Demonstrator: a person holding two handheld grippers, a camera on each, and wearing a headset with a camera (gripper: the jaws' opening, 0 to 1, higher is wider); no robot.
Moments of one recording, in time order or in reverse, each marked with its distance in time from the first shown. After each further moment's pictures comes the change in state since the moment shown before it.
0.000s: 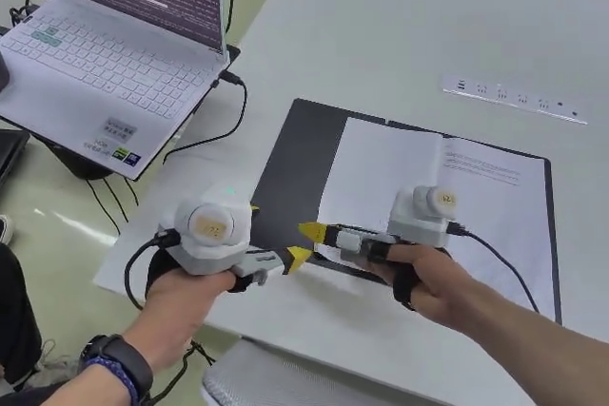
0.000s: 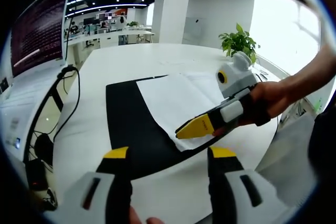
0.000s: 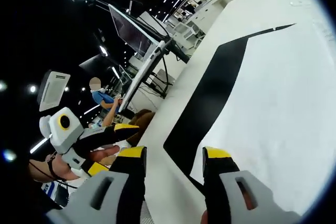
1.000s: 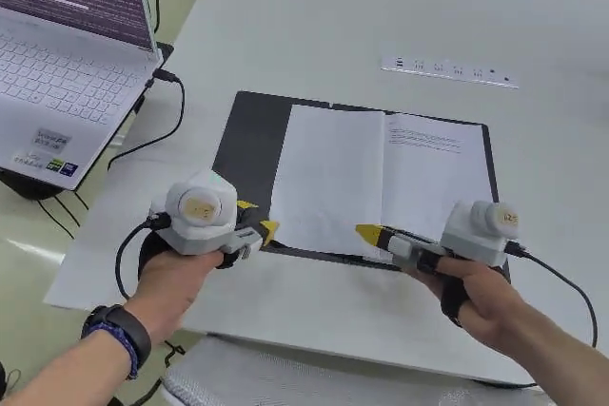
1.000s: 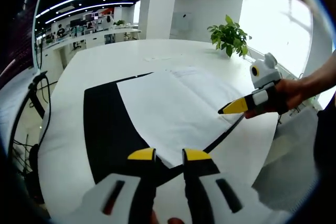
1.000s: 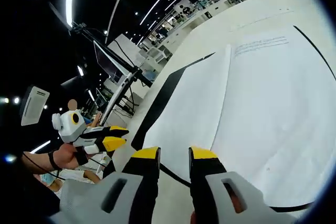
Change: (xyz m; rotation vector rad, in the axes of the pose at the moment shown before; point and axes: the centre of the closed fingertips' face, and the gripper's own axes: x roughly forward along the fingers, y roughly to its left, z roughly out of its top) left arm 0.047 -0.029 0.006 0.071 0.040 -0.089; right arm -0.133 -0.065 -0.010 0.050 -0.189 -0.234
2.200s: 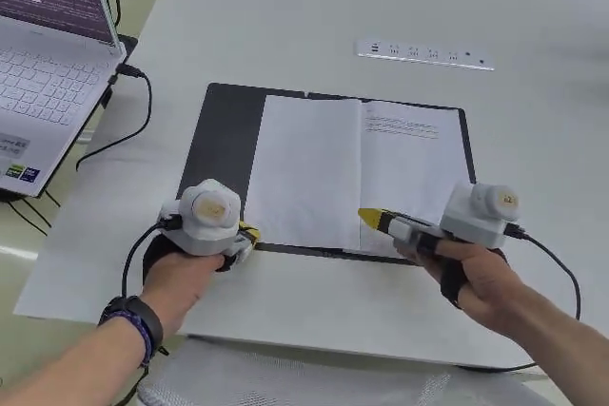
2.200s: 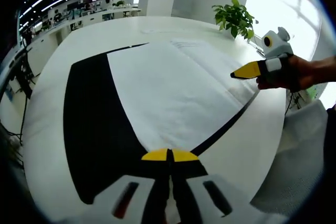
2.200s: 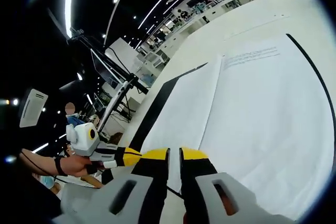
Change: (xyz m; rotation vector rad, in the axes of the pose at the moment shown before) left arm 0.041 -0.001 -0.042 -0.031 0.168 -0.003; right arm -0.008 -0.019 0.031 -0.003 -0.043 -0.019
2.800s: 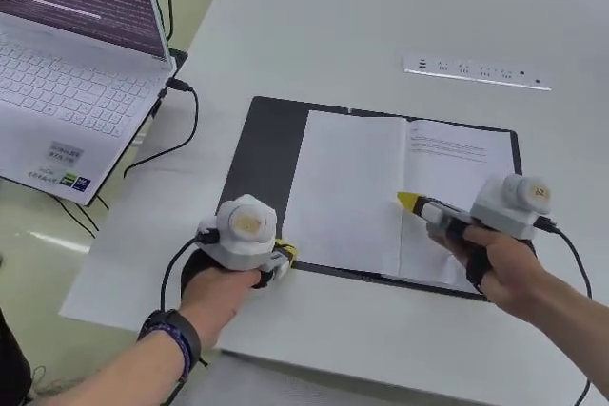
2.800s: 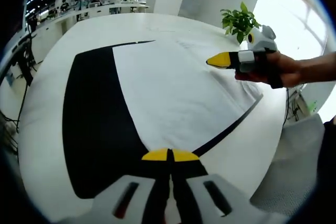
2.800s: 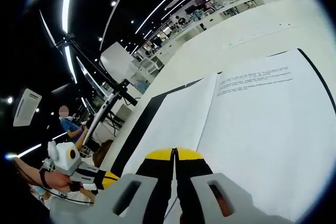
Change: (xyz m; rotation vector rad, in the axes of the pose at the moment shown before) left arm 0.001 0.002 -0.002 -0.100 0.005 0.000; right arm 0.047 -0.018 0.044 -0.029 -0.051 -0.045
